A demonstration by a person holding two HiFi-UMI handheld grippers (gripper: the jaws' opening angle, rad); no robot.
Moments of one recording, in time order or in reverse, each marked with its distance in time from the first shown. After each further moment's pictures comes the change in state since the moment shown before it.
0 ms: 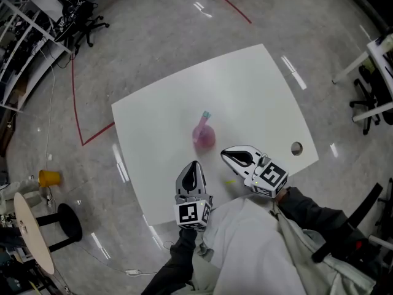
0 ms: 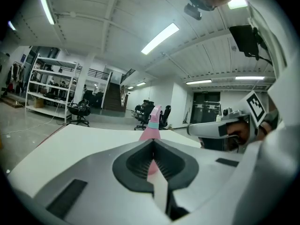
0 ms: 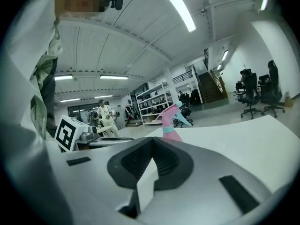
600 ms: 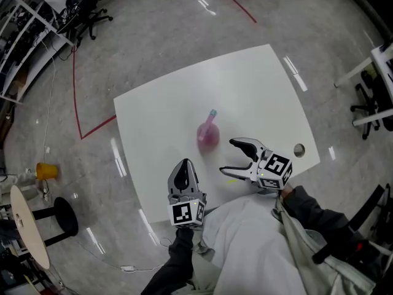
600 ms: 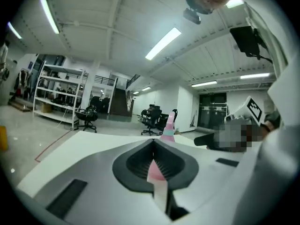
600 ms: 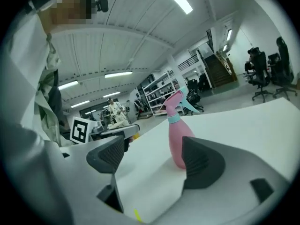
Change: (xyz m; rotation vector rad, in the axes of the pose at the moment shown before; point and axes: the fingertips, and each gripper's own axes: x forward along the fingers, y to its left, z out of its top) left arm -0.012 0.039 0.015 0.014 -0.056 0.089; right arm 0.011 0.005 -0.016 0.098 0.119 0.156
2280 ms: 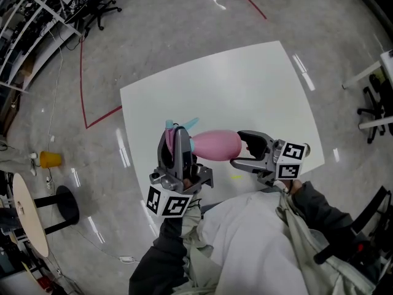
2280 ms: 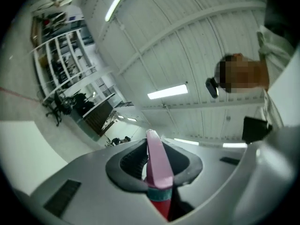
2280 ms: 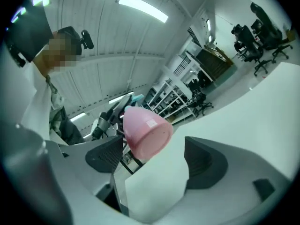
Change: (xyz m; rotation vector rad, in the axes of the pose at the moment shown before) left arm 0.023 -0.020 0.181 -0.474 -0.509 -0.317; right arm -0.023 -0.006 0.042 0.270 -0.161 0.145
